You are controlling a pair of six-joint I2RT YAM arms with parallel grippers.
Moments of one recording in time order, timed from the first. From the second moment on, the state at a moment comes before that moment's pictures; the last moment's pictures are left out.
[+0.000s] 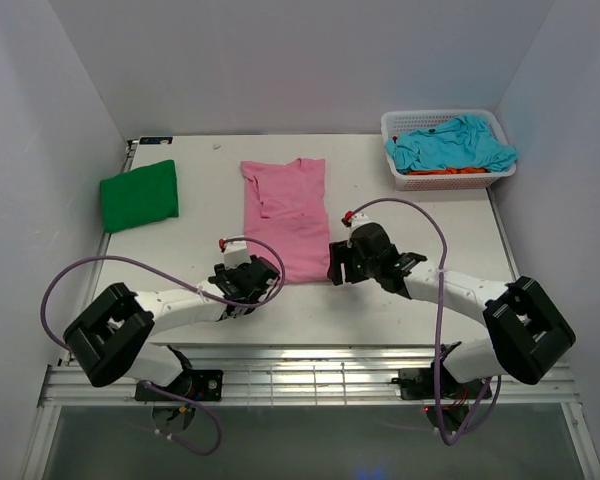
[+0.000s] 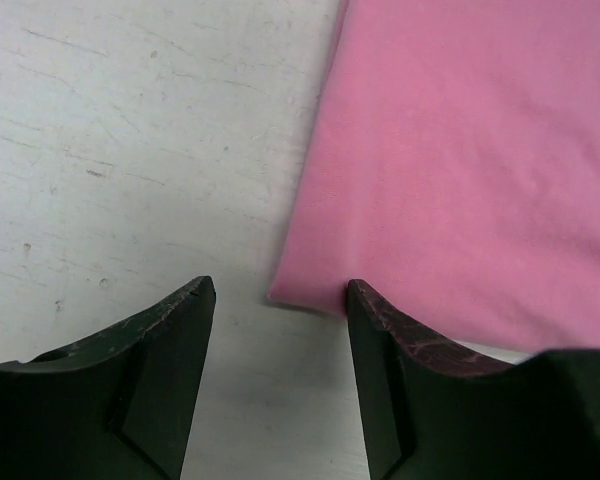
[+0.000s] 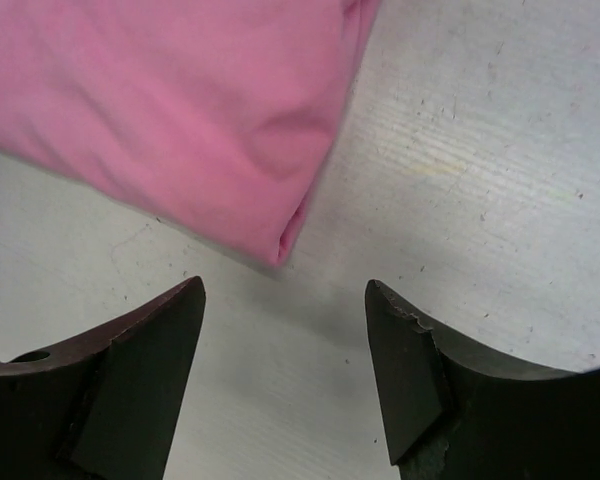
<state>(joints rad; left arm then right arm) -0.83 1.40 0.58 -0.23 -0.74 -0.89 0.71 1.38 0.71 -0.07 0.01 0.35</state>
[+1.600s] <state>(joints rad) -0.70 1.36 0.41 0.19 -0.52 -0.79 0.72 1.55 0.65 0.17 -0.06 0.46</state>
